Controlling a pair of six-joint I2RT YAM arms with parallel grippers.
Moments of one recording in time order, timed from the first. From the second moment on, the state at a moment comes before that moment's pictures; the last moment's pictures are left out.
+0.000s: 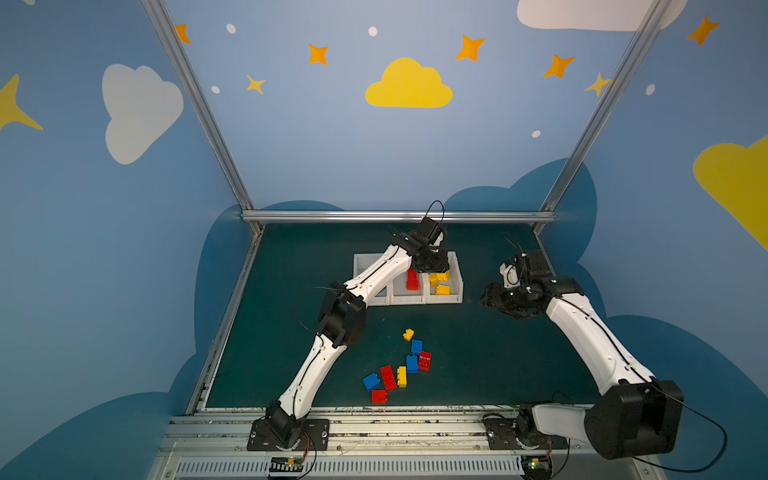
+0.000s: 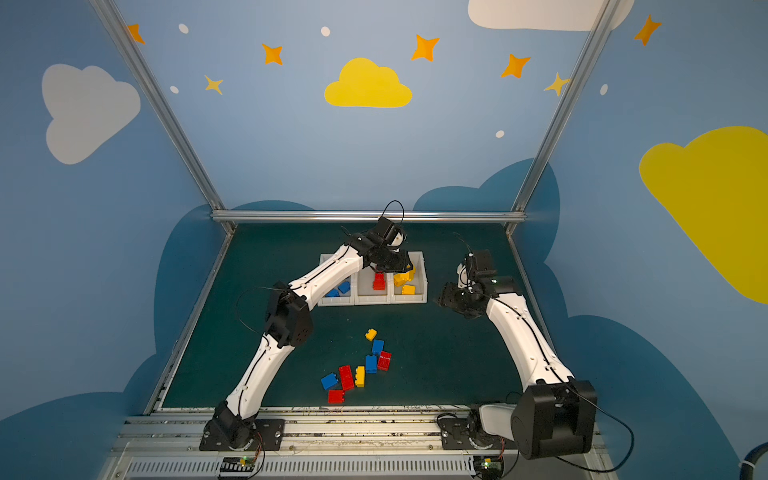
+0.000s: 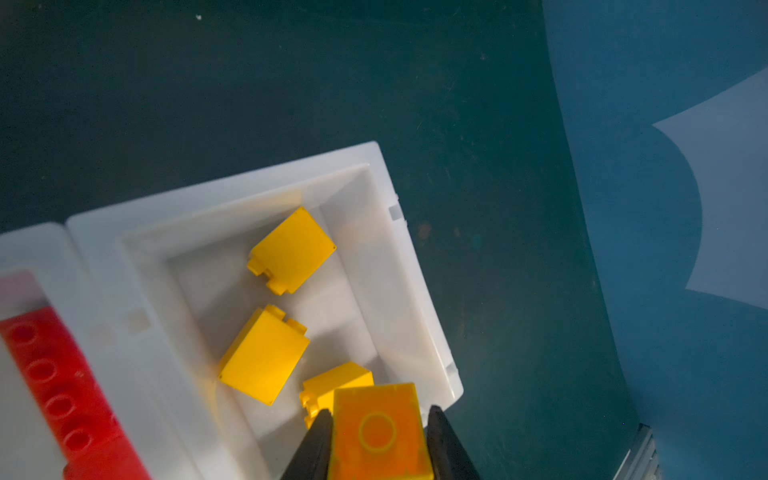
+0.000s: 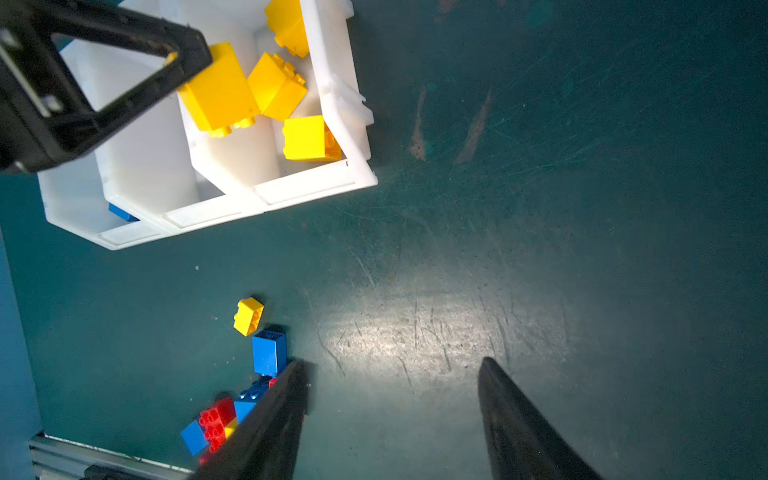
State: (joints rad) left arm -0.67 2.51 2.45 -0.82 0.27 -0.52; right arm 0.16 1.29 1.09 -0.92 -0.21 0.36
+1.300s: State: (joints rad) left arm -0.44 1.65 1.37 -0.48 0.22 -0.53; right arm 0.49 1.37 1.09 -0.98 -0.14 0.42
